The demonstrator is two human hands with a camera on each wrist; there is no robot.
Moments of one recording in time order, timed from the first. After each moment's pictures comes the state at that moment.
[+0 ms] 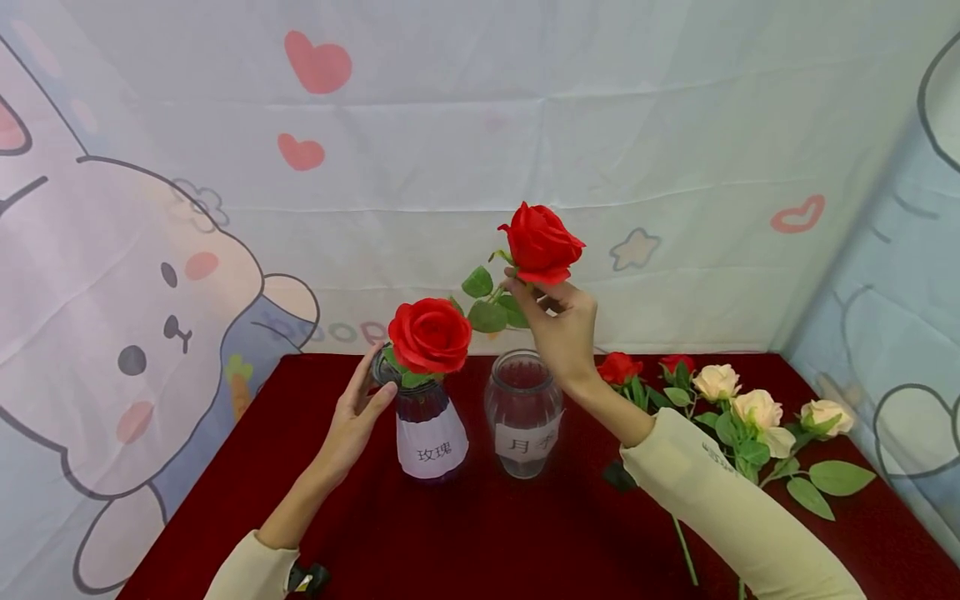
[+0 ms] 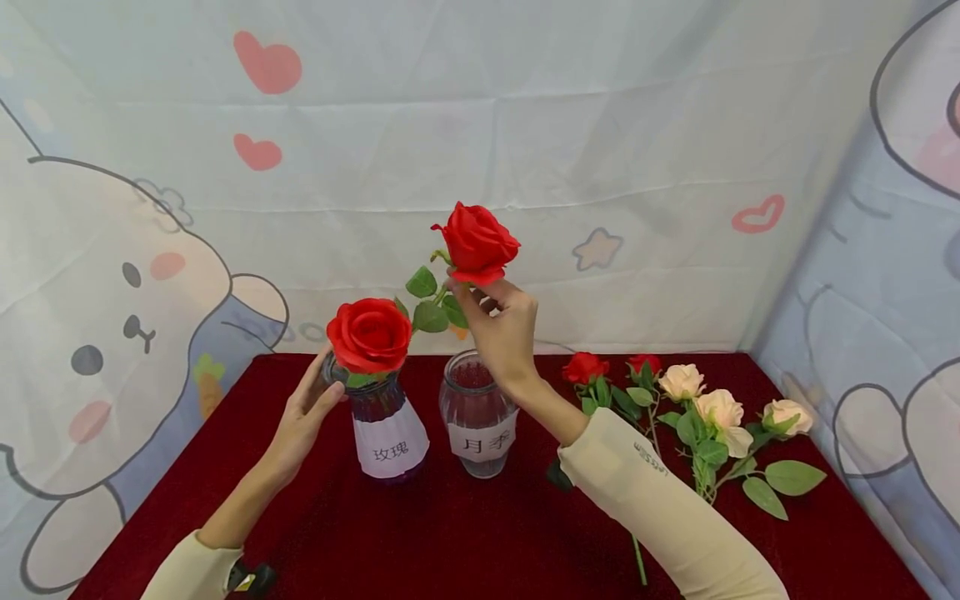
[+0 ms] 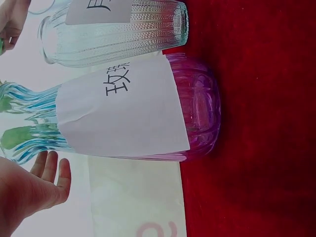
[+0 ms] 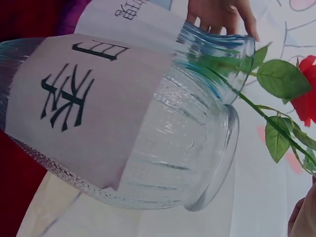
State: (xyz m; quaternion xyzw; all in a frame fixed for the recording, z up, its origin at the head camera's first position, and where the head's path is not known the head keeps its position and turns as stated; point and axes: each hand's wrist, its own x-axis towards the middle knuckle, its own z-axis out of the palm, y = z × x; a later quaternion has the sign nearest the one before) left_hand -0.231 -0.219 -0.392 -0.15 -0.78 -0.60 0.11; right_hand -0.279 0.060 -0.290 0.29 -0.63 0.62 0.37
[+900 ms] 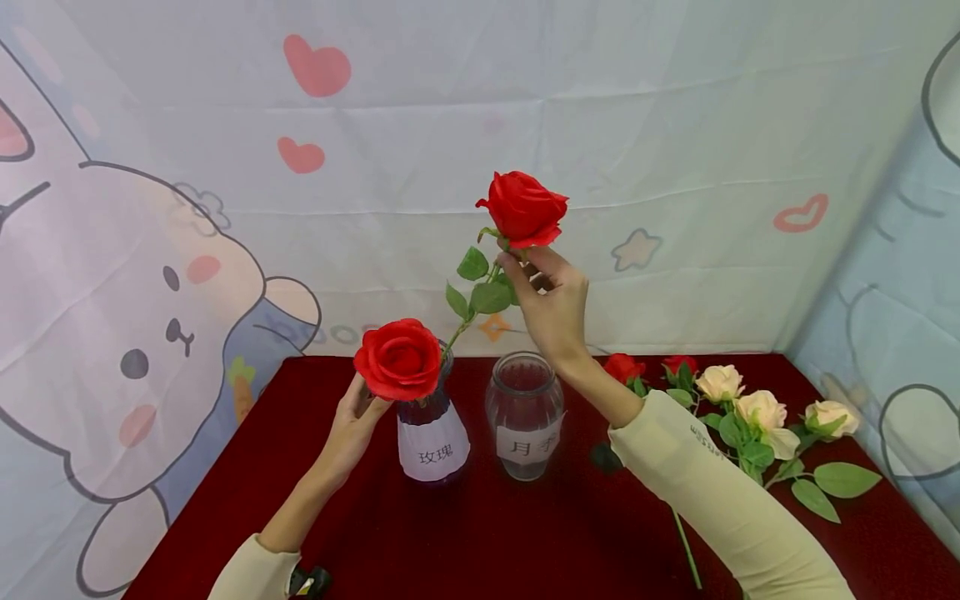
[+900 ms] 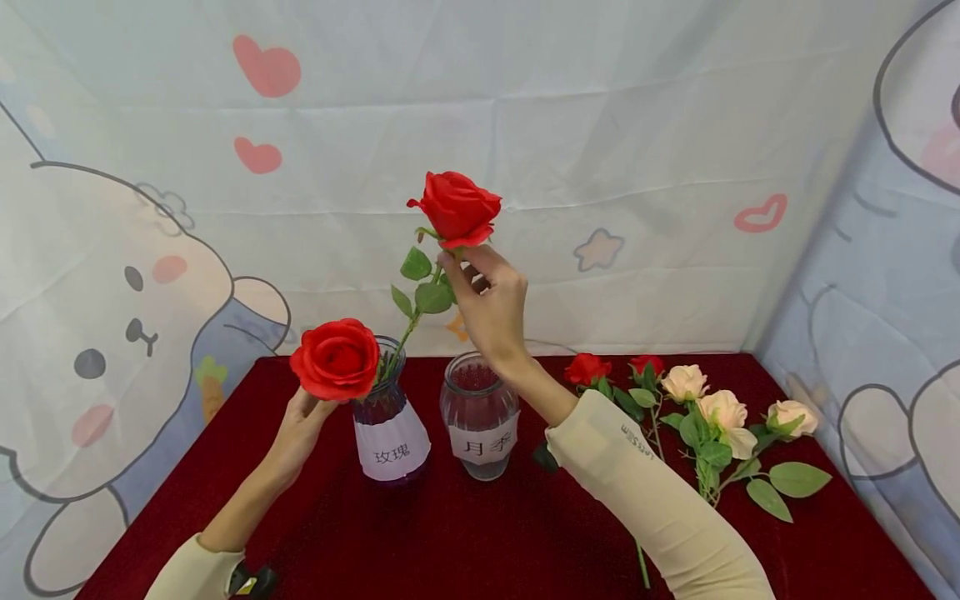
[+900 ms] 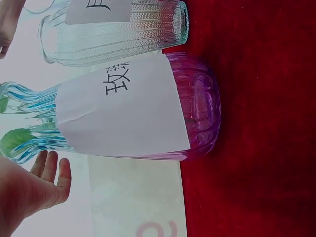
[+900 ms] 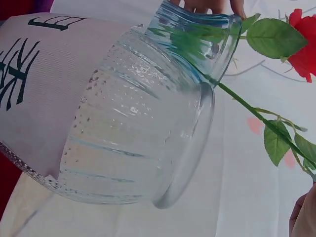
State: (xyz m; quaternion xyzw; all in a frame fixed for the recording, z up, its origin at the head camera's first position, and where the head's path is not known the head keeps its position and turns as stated) left_hand -0.232 -0.222 -0.393 -0.17 -0.78 -0.60 0.11; right_hand -0.290 0.049 -0.268 0.29 -0.63 0.61 0.38
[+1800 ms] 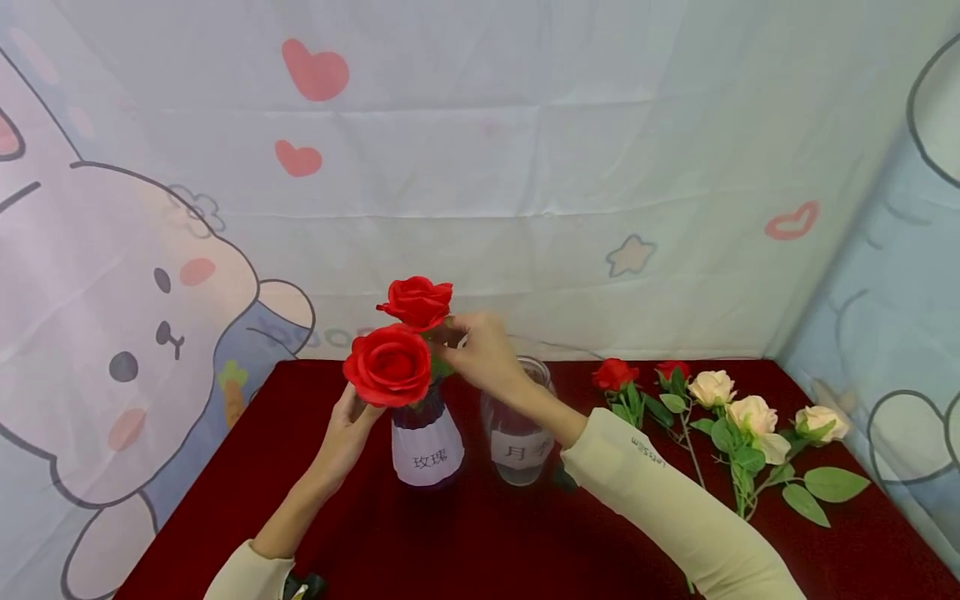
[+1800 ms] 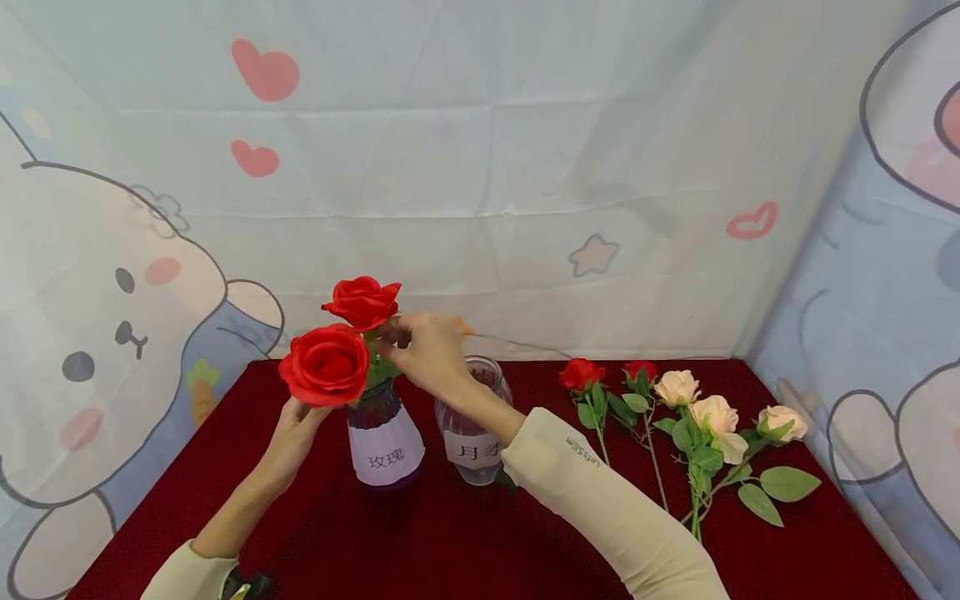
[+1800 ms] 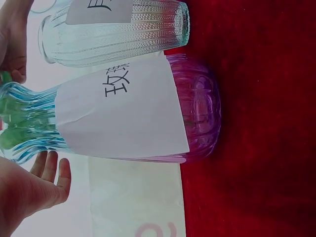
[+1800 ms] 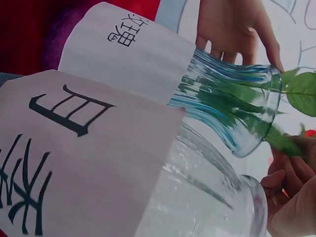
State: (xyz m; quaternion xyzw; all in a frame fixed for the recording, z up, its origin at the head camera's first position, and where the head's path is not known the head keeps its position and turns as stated) left_hand -0.233 -0.218 -0.396 -0.17 -0.76 -0.62 0.12; right_hand -0.285 0.004 -0.303 0.36 -0.80 0.44 0.20
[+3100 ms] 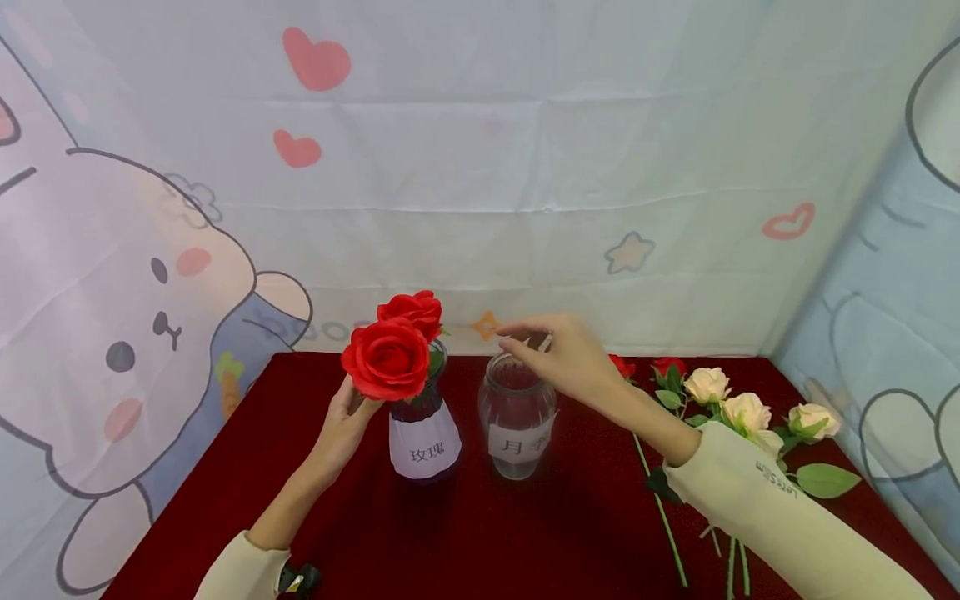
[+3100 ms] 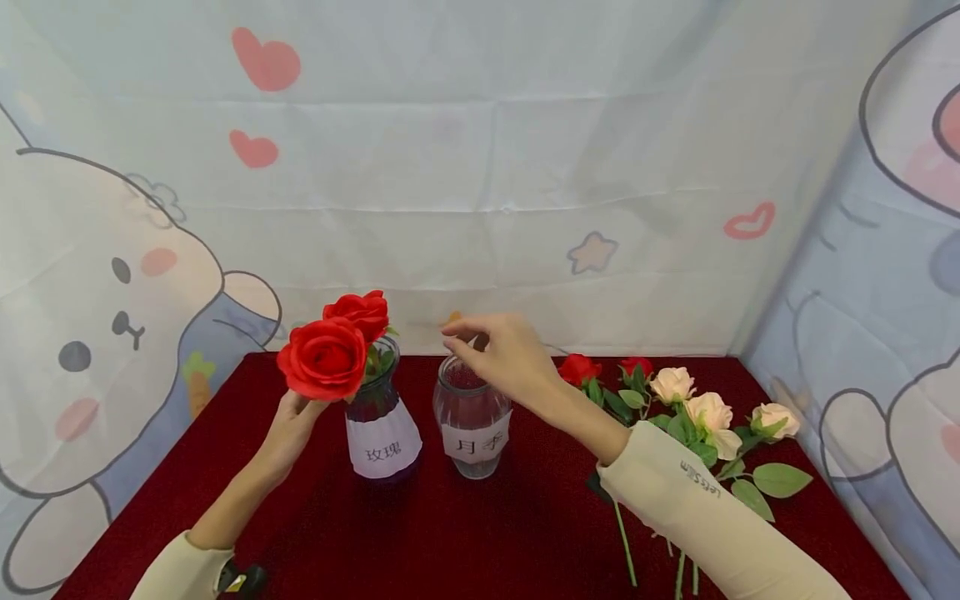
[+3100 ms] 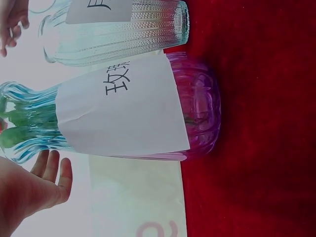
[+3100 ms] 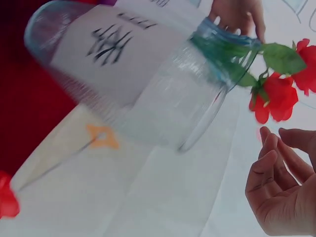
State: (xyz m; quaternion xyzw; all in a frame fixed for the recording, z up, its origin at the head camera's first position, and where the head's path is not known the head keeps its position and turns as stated) left_hand -0.235 -0.218 -0.394 -0.17 -0.76 -0.61 0.12; right_hand -0.254 0.097 -0.283 0.32 -0.85 0.39 0.15
